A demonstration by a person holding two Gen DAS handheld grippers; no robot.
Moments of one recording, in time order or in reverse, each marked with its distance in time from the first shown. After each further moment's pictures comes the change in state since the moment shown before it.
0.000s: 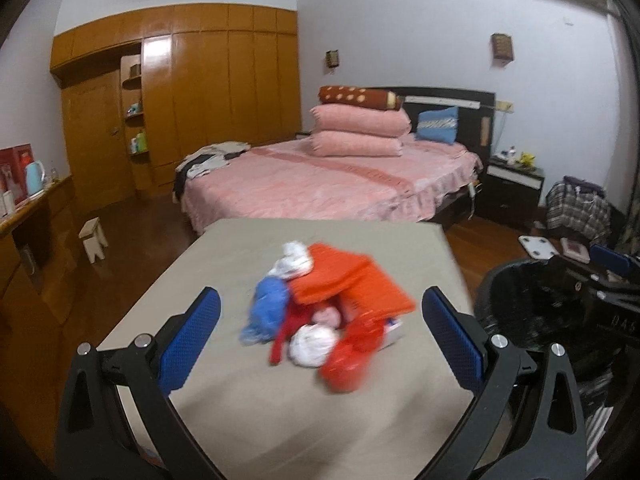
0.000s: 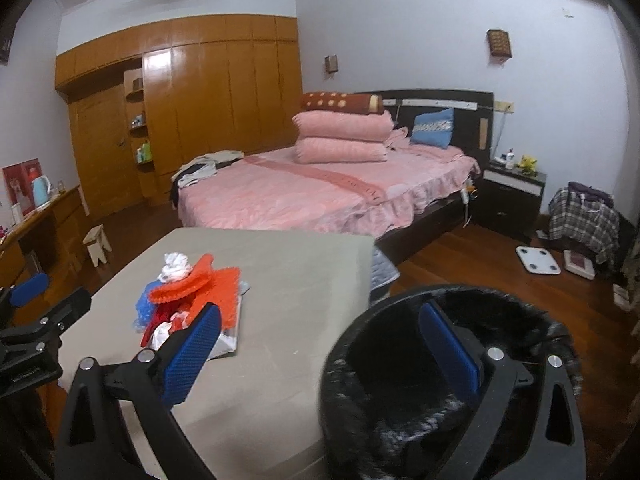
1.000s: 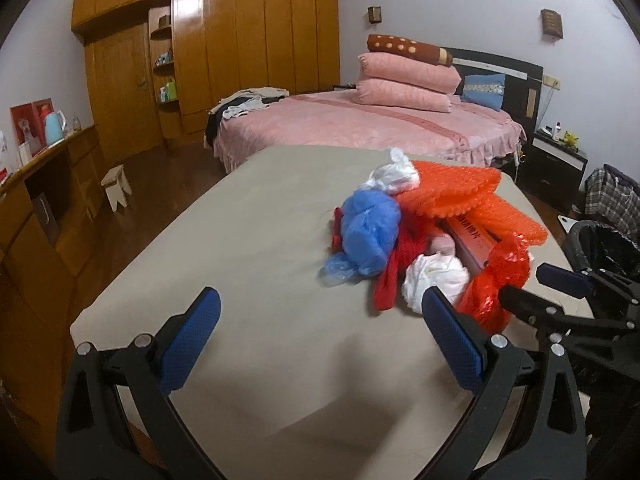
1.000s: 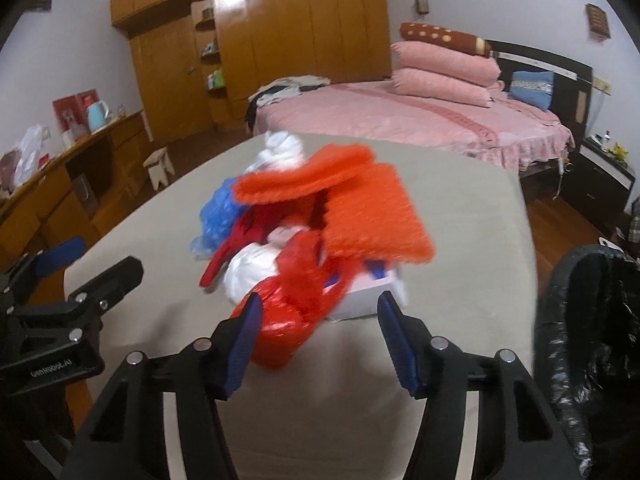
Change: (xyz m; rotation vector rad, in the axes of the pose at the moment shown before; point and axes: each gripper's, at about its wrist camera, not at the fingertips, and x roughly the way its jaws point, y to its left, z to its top) left arm 0.076 0.089 -0.064 -0.078 0.160 0.098; right arm 0.115 0.132 -0.064 -0.164 0.234 0.241
